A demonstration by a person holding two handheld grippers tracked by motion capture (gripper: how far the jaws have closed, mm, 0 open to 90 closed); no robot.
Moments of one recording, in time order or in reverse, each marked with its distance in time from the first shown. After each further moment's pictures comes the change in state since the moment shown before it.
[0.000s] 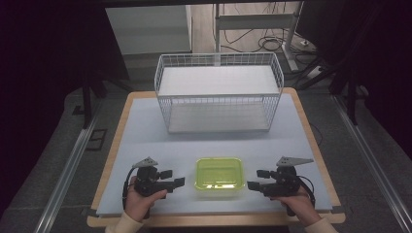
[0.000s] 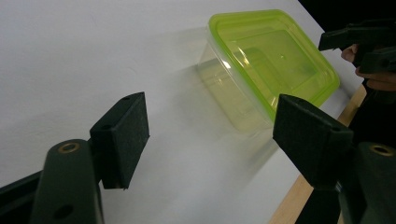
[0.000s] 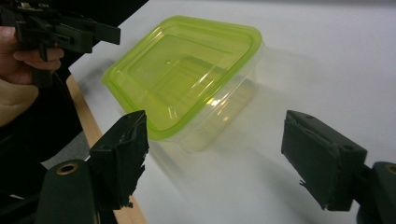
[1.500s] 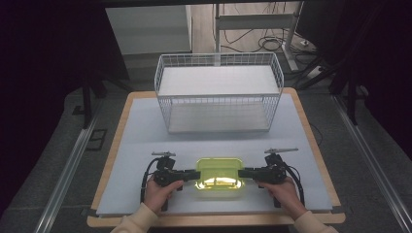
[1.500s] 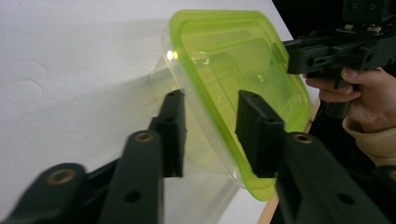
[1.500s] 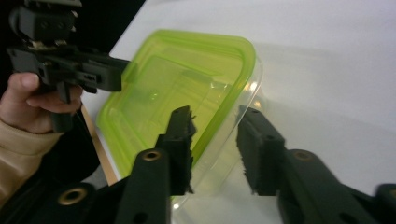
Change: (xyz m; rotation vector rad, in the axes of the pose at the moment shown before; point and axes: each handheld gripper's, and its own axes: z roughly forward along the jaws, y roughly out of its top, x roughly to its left) left arm -0.002 0.021 0.051 0.082 -0.170 -0.130; right arm -0.014 0.021 0.038 0.064 0.050 0.224
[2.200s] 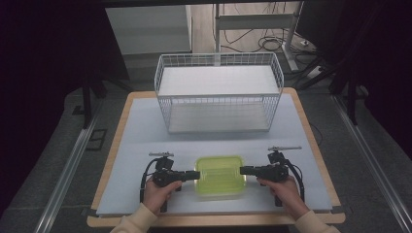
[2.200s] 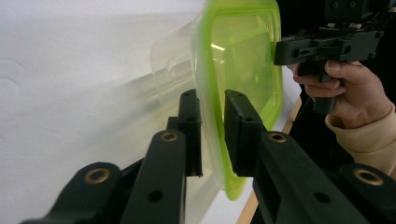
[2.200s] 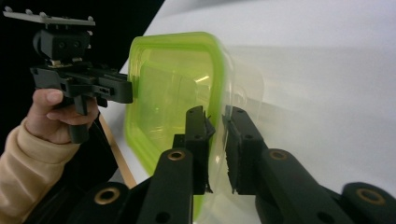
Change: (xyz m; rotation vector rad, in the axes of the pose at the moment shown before) left arm -0.004 -0.001 -0.006 -0.022 -0.054 -0.001; right arm 0.003 0.006 -0.010 -0.031 0.046 0.049
